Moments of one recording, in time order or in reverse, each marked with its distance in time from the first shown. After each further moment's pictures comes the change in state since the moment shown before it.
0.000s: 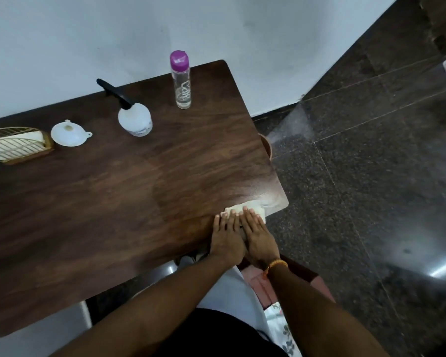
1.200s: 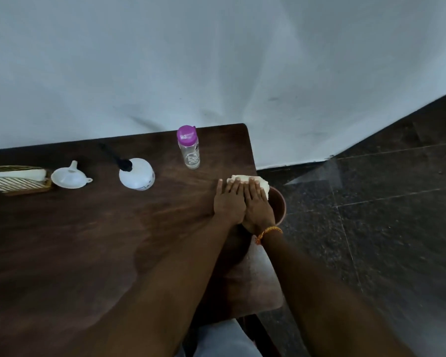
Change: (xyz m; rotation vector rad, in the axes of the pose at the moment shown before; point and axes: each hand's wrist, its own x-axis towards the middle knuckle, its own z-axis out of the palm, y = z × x) left_hand 0.247 -0.050 -0.226 -0.004 0.191 -0.155; right_hand 0.308 0.104 -0.165 -0.125 0.013 -0.119
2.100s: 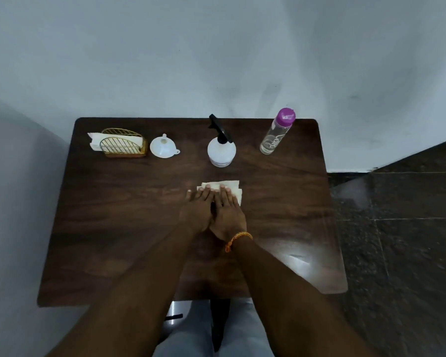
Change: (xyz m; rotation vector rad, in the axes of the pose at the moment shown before) left_hand -0.194 -0.266 0.083 -0.103 -0.033 -0.145; right_hand -0.025 -0.324 0.038 0.219 0.037 -0.122
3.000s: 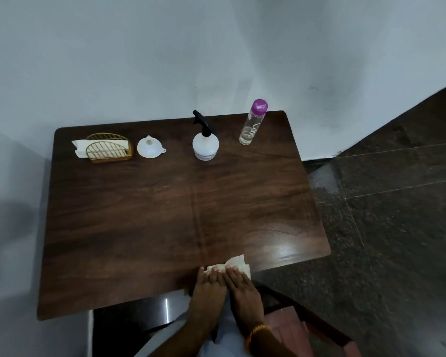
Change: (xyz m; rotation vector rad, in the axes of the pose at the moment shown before) left_hand -0.198 0.082 0.144 0.196 -0.035 0.211; right_hand -0.257 -0.022 0.096 0.107 -0.128 0.118
